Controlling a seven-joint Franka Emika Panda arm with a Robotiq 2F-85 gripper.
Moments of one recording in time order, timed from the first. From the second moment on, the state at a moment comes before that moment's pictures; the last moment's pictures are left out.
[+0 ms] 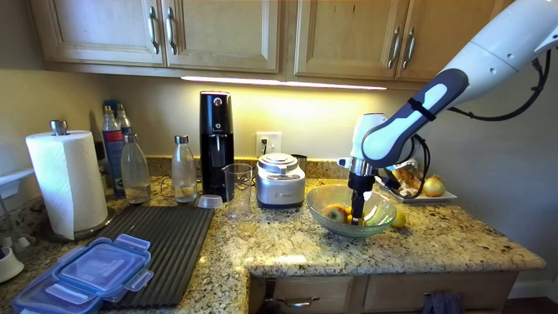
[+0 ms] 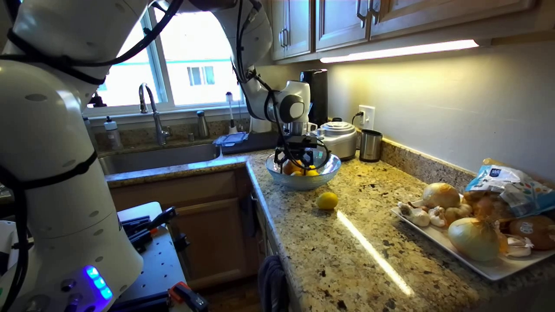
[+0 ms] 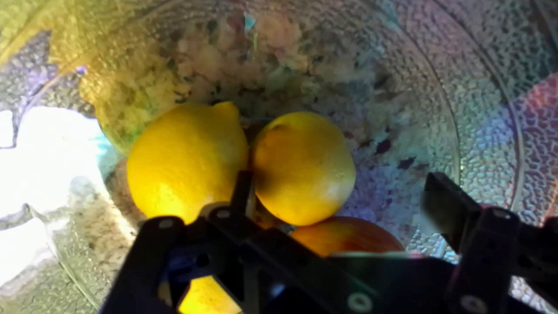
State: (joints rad) arm 0.06 0.67 0.20 -1.87 -0.09 2.53 -0.60
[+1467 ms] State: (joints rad) arm 0.04 0.60 0.19 -1.90 -0.08 2.52 -0.53
